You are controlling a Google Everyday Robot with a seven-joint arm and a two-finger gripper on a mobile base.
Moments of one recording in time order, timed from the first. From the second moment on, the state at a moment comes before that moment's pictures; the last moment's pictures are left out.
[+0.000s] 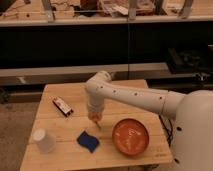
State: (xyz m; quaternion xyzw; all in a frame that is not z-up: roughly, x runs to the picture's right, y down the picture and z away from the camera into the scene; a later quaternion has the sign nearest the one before) arm -0.064 0.148 0.787 -0.20 -0.31 -0.64 0.67
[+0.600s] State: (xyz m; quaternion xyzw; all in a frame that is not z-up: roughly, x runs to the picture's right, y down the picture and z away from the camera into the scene) arm -0.070 0.153 0.779 -0.20 -0.32 -0.64 0.67
